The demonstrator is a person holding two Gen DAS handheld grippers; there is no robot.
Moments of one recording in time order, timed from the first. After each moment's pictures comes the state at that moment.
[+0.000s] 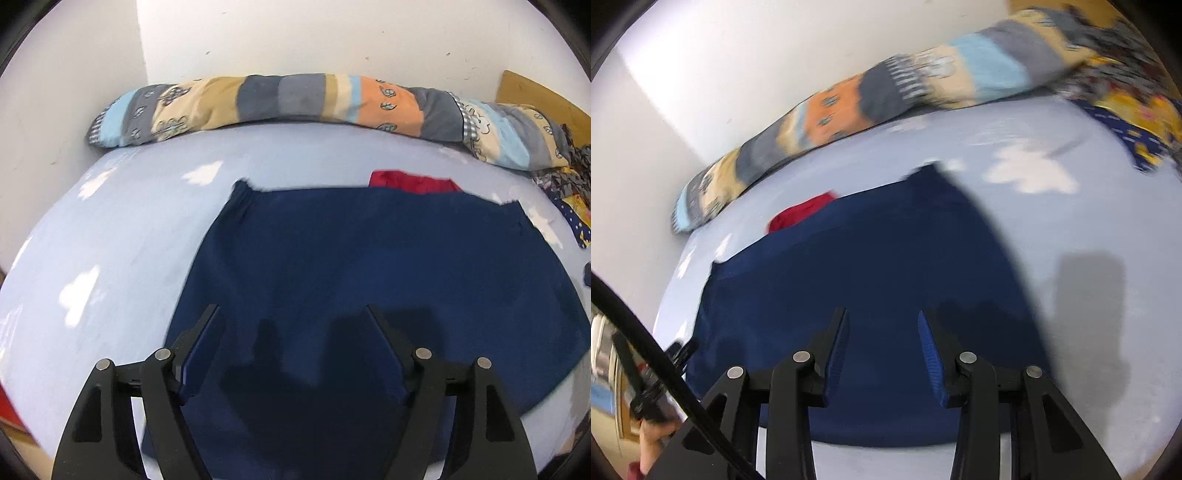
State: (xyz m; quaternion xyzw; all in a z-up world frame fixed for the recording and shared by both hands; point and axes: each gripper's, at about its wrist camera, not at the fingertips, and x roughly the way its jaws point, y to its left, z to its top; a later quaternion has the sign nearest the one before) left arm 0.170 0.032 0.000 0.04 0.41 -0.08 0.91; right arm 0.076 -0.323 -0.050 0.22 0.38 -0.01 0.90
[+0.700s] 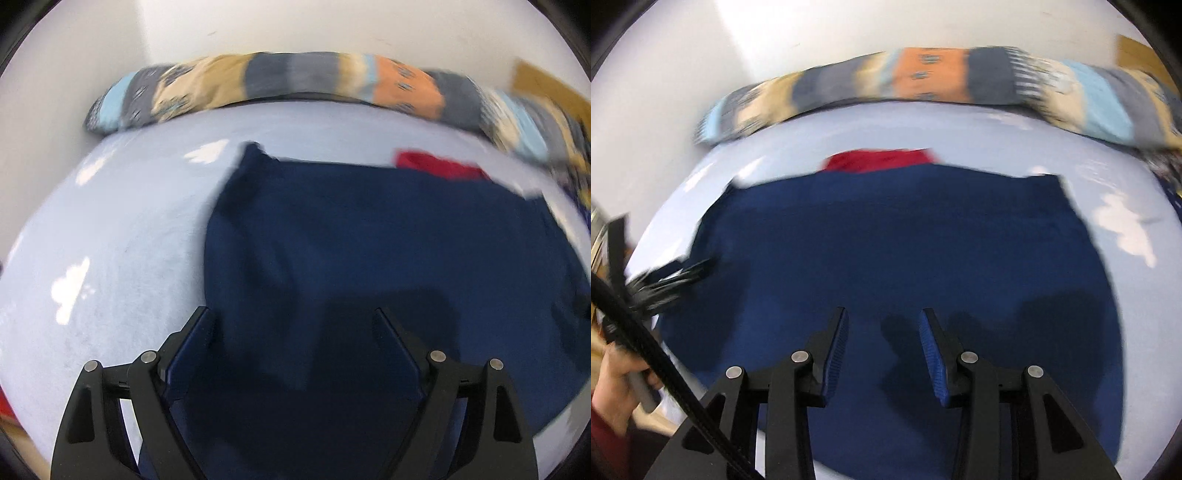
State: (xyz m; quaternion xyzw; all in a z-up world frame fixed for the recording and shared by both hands) left arm 0.186 0.041 -0.044 0.06 0.44 -0.07 0.89; right arm 0.122 -0.221 -0.061 0.06 0.42 0.07 0.90
